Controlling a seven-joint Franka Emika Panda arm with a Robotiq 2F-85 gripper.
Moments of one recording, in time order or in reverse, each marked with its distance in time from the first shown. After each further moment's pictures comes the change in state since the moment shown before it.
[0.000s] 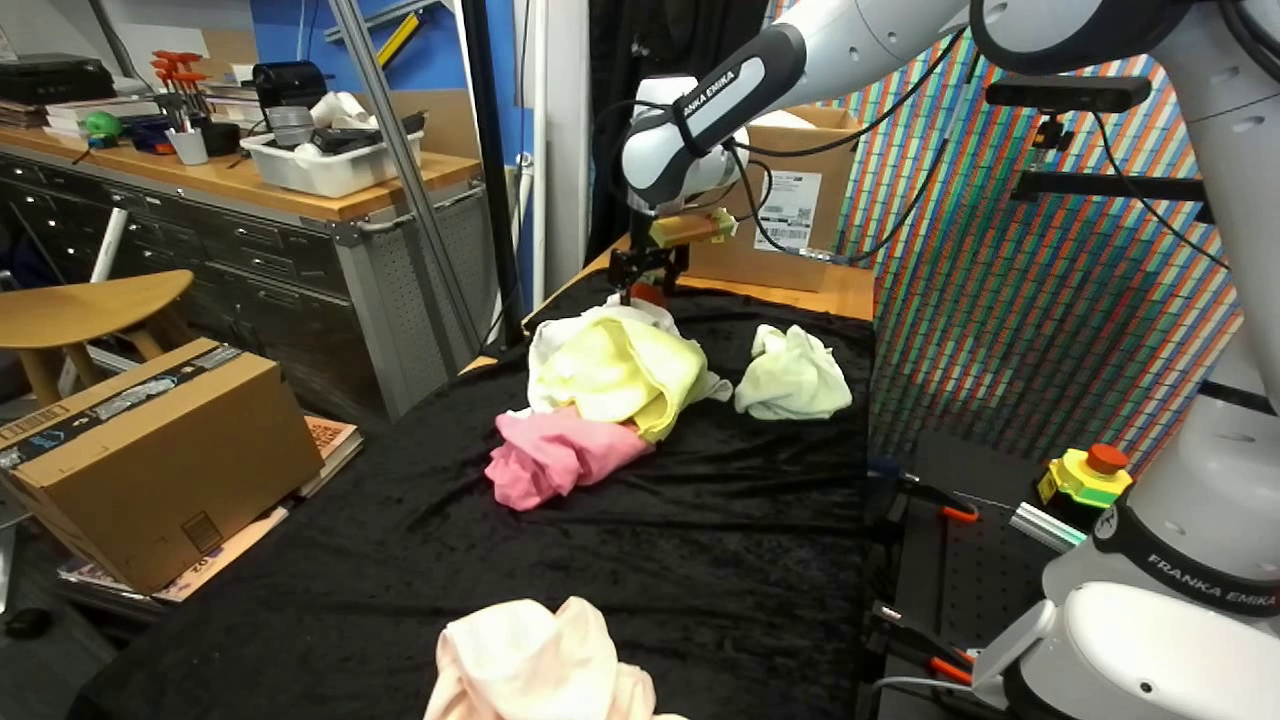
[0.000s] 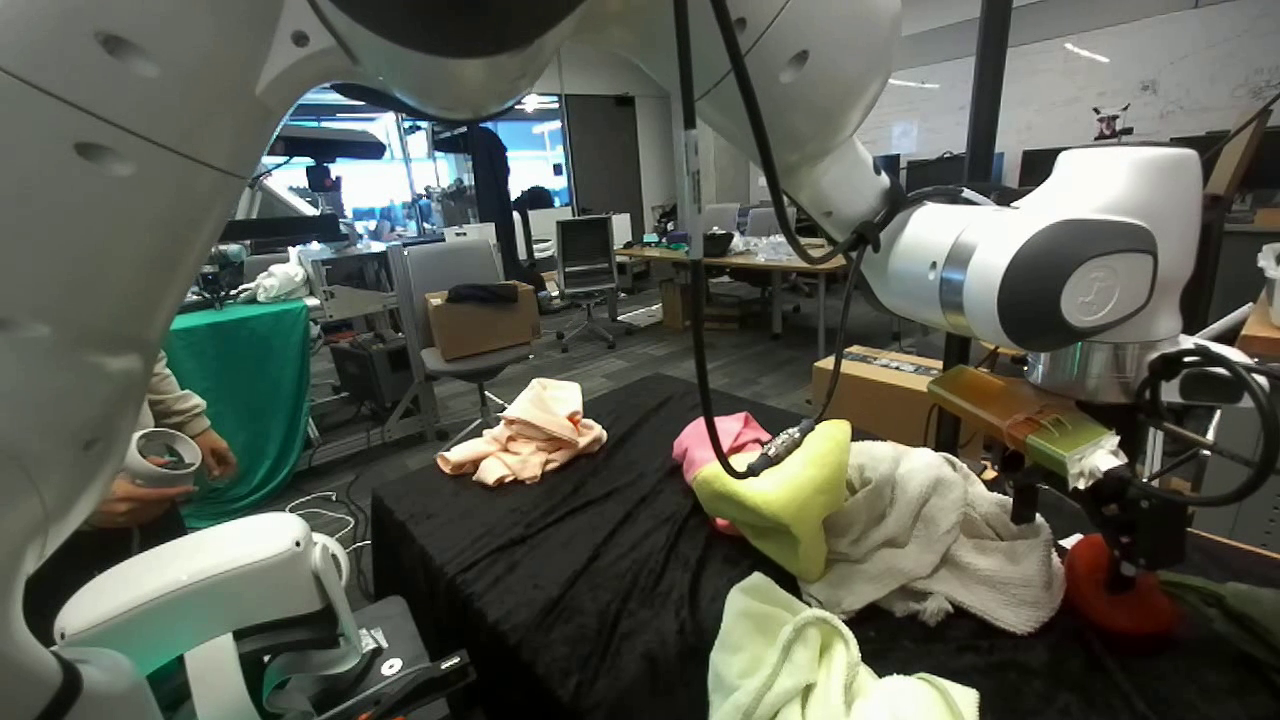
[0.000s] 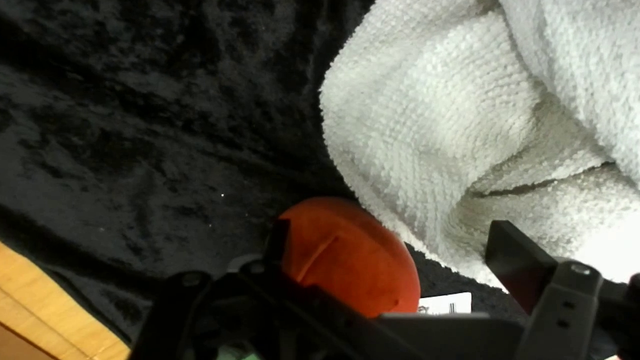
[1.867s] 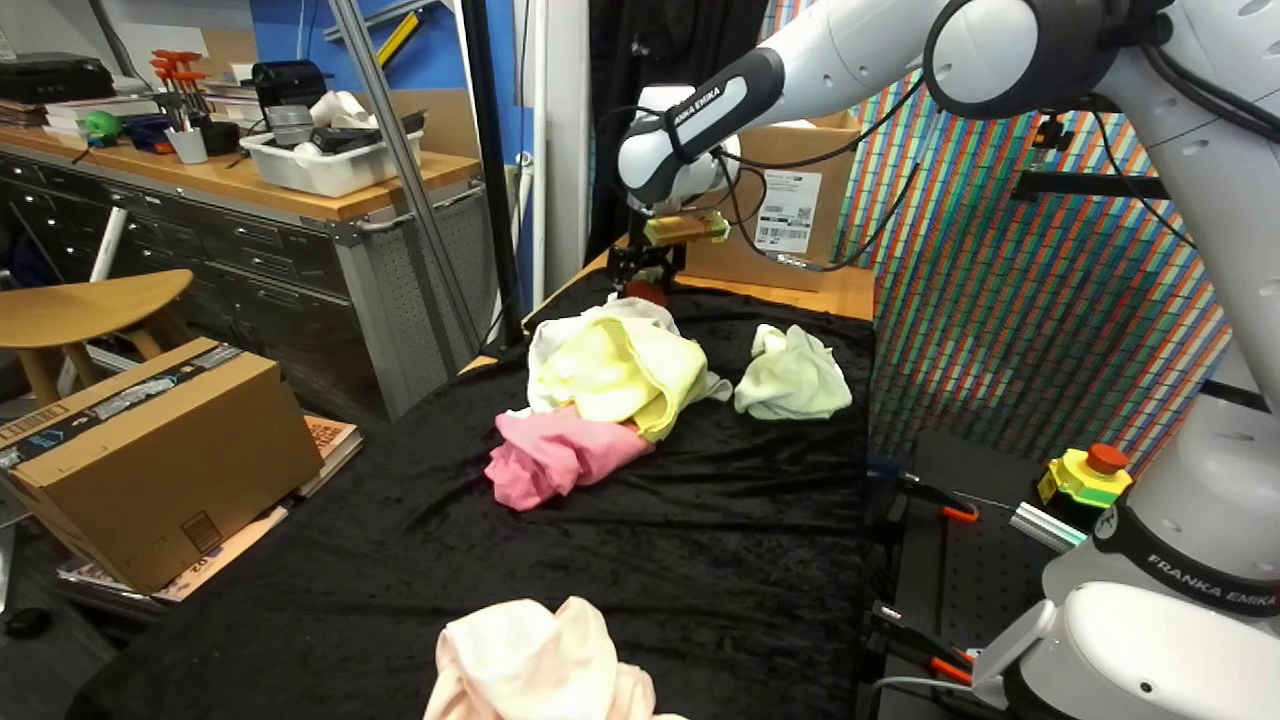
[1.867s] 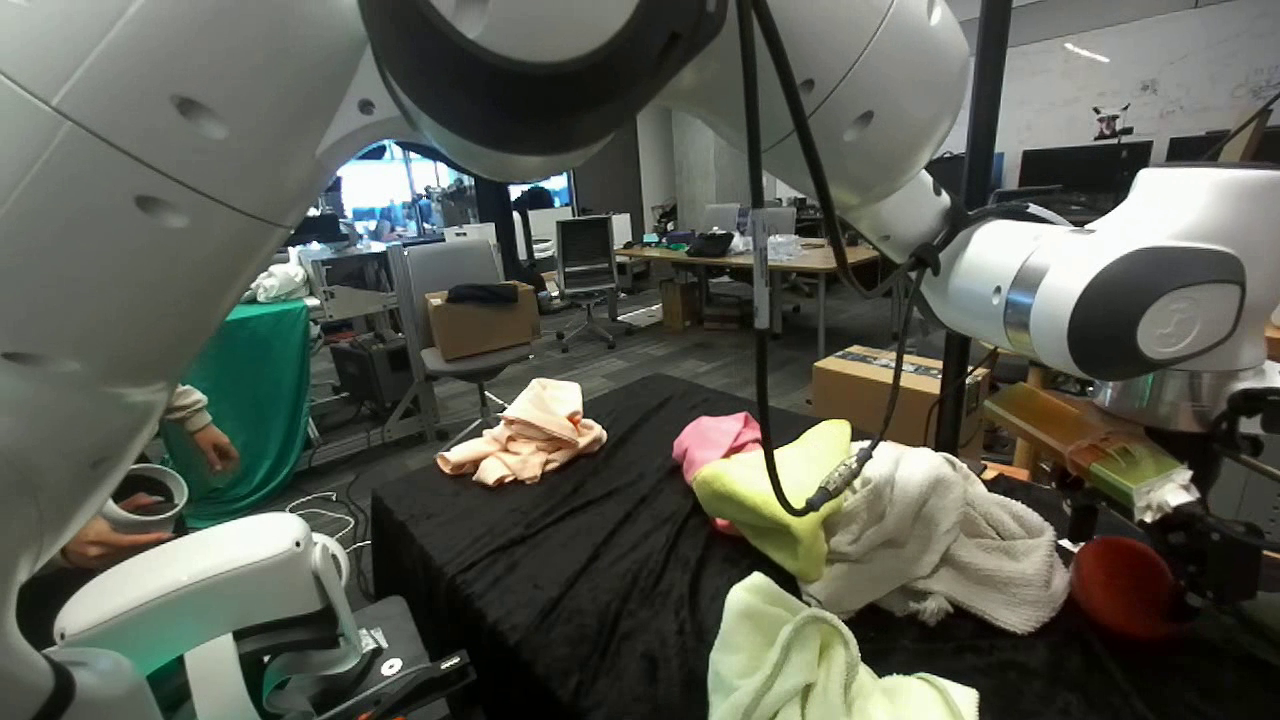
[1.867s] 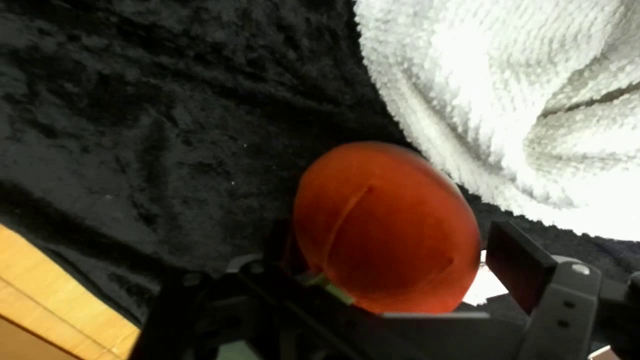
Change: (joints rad) arm -0.049 0.128 -0.002 0.179 0.046 -0.040 0.008
